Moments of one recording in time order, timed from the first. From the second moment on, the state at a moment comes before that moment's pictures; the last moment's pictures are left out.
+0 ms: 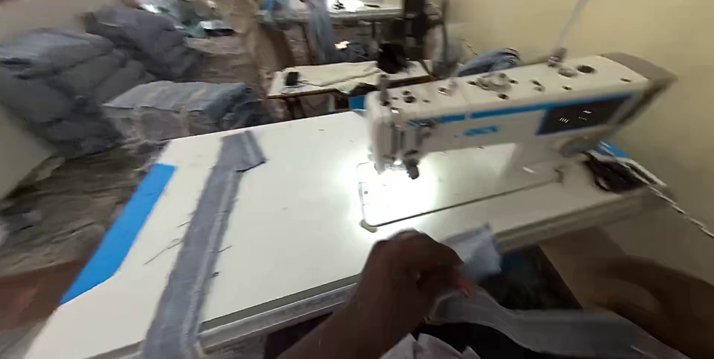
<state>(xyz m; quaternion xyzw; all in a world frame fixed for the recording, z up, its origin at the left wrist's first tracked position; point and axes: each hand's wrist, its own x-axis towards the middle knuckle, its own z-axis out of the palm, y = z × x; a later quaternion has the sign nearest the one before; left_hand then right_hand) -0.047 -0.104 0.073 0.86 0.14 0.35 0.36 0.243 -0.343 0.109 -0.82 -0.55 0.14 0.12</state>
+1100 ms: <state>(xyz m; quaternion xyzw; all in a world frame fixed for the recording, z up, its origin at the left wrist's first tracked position) -0.124 -0.106 0.081 0.72 0.29 0.44 0.45 0.062 -0.178 0.026 -0.44 -0.62 0.43 0.50</state>
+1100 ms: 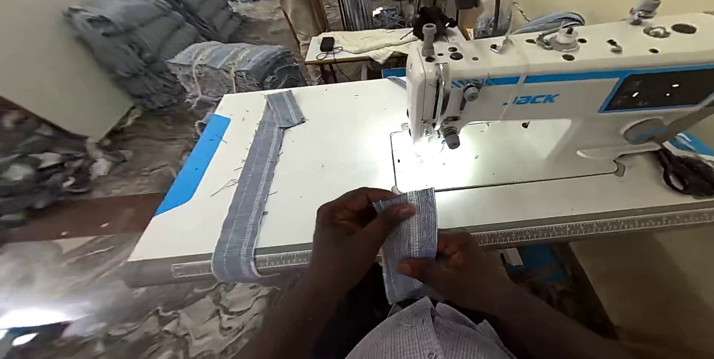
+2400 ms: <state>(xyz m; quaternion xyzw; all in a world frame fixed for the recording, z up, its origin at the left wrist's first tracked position) -0.124 -0.125 0.057 0.66 0.26 0.50 0.49 0.070 -0.164 0.052 -0.43 -0.64 0.24 0.59</state>
